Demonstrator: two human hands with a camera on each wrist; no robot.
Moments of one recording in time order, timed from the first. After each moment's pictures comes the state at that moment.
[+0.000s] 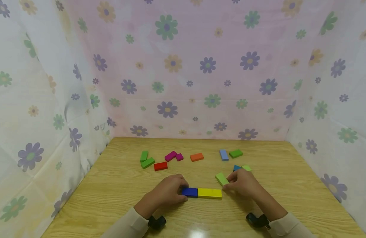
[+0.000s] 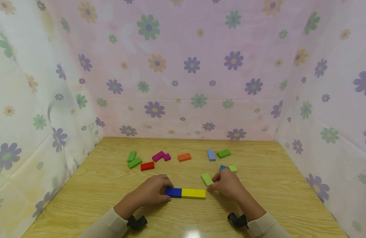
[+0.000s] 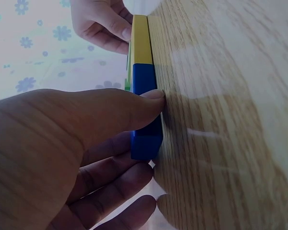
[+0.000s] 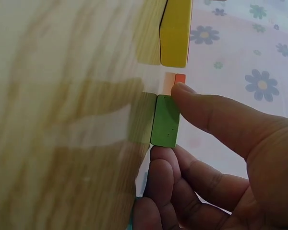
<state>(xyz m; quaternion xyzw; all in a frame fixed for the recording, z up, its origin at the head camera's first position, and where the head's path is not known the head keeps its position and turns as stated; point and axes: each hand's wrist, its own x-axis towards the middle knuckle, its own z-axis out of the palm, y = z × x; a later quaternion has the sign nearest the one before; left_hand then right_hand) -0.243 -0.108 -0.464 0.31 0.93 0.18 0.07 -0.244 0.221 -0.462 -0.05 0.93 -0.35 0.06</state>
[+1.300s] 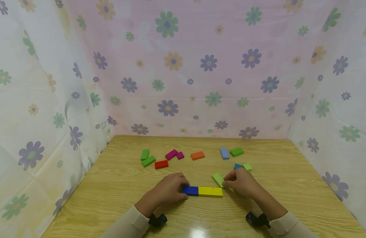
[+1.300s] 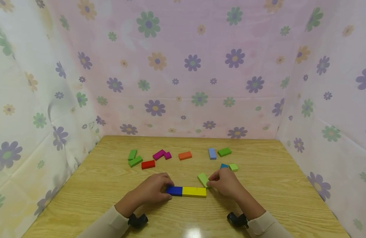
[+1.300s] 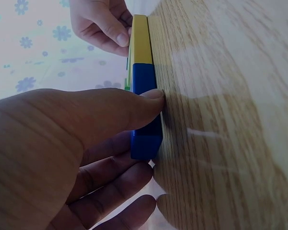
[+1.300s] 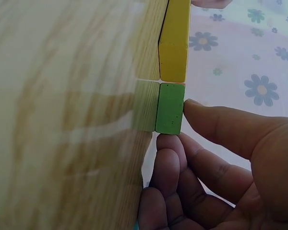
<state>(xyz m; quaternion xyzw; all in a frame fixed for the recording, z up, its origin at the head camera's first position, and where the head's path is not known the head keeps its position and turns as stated) -0.245 -0.110 -0.467 0.32 0.93 0.18 0.06 -0.240 0.213 -0.462 -0.06 0.92 -0.37 0.07</state>
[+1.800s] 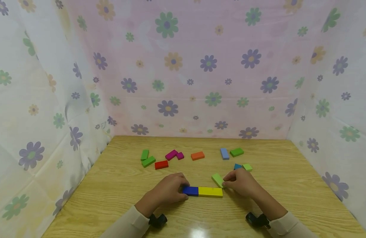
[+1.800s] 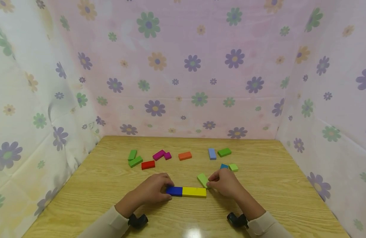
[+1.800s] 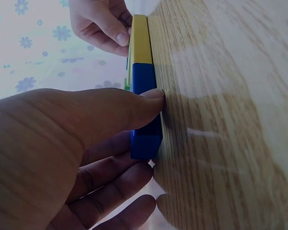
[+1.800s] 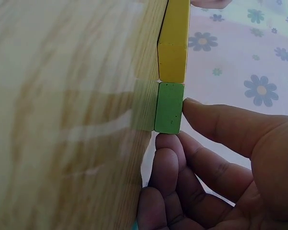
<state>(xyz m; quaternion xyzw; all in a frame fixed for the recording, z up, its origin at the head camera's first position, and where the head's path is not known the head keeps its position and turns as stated) -0.243 -0.108 -0.464 0.32 0.93 0.18 0.07 -0.241 0.214 -0.463 -0.07 0.92 -0.37 0.07</state>
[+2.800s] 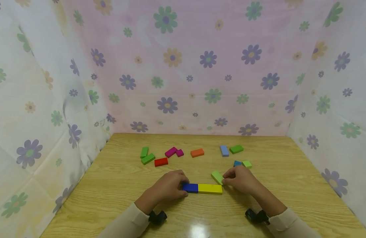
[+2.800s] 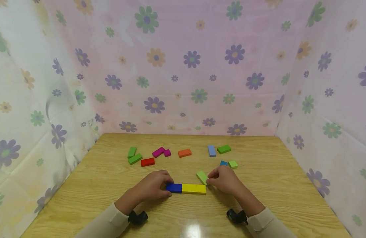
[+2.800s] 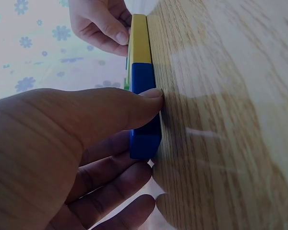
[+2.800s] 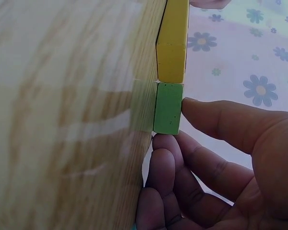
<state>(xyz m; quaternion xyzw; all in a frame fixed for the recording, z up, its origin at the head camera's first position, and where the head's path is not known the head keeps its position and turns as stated) -0.243 -0.109 -0.463 0.33 0.93 0.17 0.06 -0.241 0.214 -0.460 -0.08 0.92 -0.36 0.08</state>
